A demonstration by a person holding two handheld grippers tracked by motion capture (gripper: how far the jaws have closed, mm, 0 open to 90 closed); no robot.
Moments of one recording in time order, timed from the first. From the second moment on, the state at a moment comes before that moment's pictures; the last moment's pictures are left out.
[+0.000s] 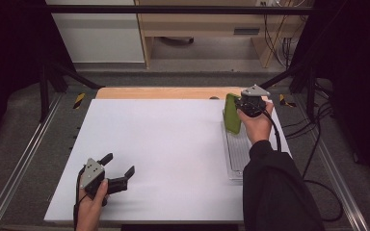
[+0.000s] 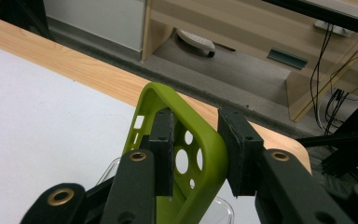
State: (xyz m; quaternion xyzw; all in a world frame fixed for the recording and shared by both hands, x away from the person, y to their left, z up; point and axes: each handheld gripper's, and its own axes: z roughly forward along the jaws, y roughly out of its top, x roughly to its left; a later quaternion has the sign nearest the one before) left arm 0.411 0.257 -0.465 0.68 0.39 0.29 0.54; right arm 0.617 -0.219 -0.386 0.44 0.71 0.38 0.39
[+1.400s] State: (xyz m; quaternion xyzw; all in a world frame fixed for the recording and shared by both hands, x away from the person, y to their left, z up) left arm 0.411 0.255 -0.465 0.69 0.39 0.29 0.54; right arm 0.629 -0.214 -0.391 0.45 0.71 0.38 0.39
